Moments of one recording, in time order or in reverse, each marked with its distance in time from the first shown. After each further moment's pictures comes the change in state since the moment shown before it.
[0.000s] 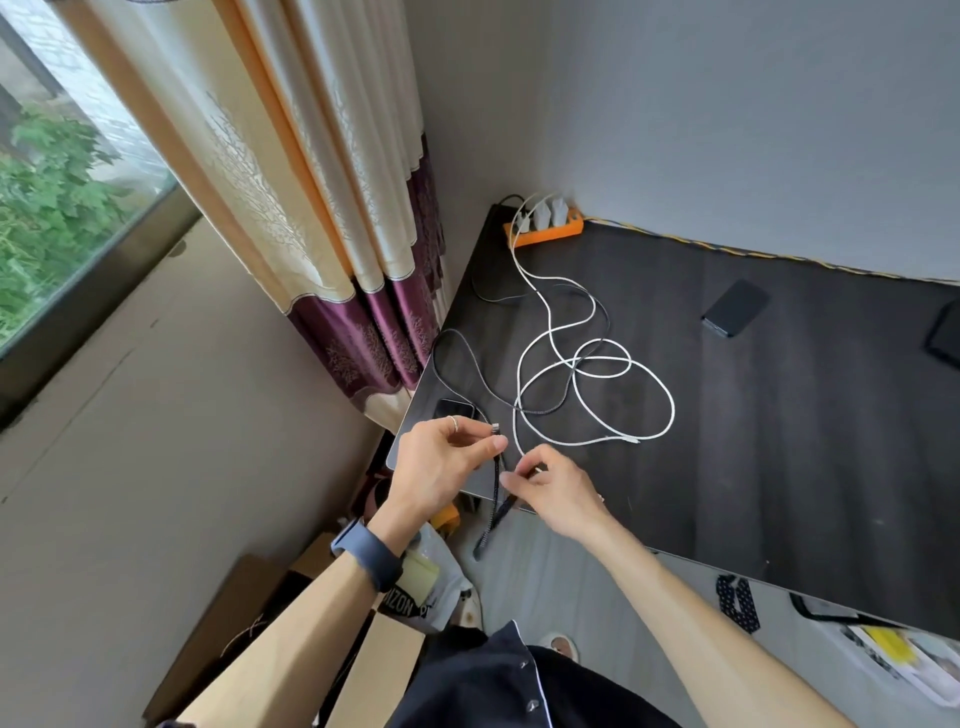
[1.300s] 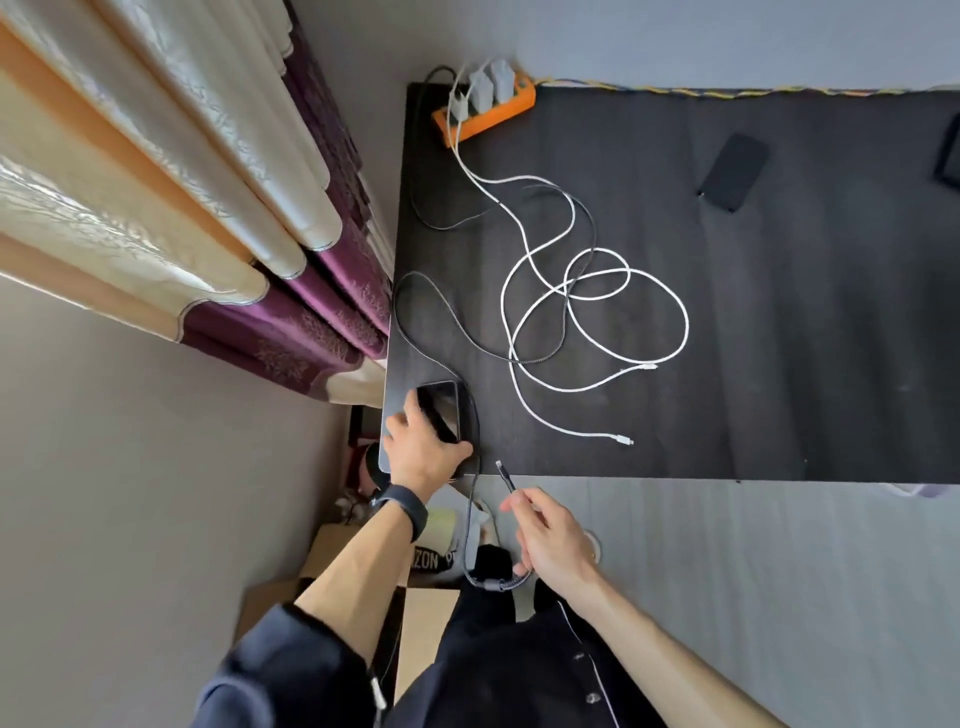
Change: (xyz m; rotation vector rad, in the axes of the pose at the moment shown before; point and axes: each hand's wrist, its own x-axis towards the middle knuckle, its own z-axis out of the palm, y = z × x) left_hand 0.134 -0.147 0.030 0.528 -0.183 -0.332; right_hand 0.014 0.021 0.110 0.480 0.068 0.359
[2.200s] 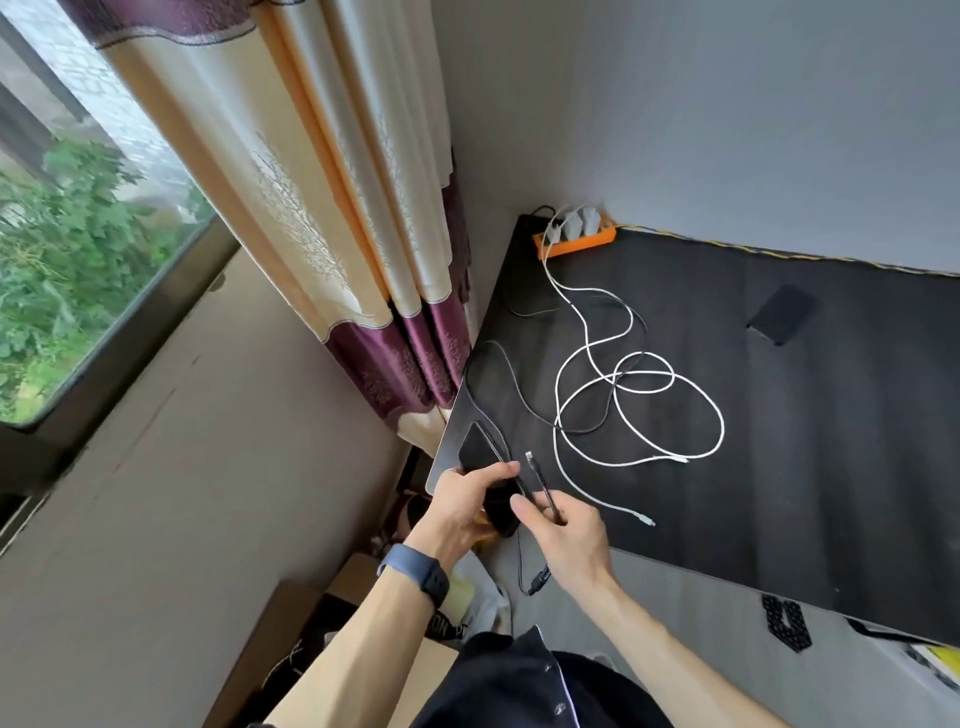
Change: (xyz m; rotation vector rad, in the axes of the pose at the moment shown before) left_hand -0.133 0.037 -0.059 -1.193 -0.215 -0.243; right_hand -0.030 -0.051 -0.023 -0.069 0.027 -0.400
